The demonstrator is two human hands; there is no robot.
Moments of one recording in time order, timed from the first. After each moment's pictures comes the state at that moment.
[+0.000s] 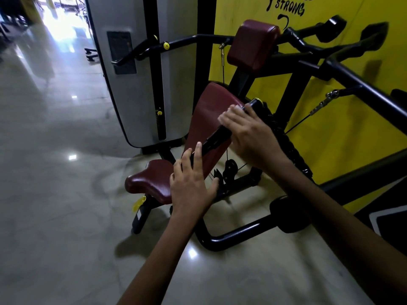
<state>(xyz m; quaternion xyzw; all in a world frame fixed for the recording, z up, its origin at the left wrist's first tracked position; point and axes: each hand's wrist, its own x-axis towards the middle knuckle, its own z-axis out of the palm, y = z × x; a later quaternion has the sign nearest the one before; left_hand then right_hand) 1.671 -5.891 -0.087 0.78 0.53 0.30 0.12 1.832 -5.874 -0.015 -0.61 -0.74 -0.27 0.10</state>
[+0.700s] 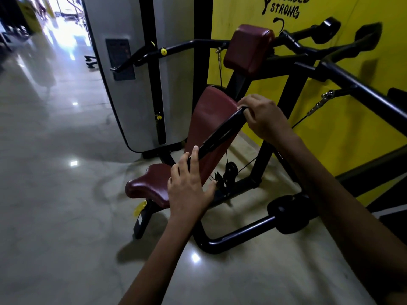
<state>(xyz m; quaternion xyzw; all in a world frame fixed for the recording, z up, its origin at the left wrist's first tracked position) 1.670 -5.890 -0.089 0.78 0.53 0.30 0.11 1.872 -5.851 0.018 -0.66 -0.68 -0.15 0.27</state>
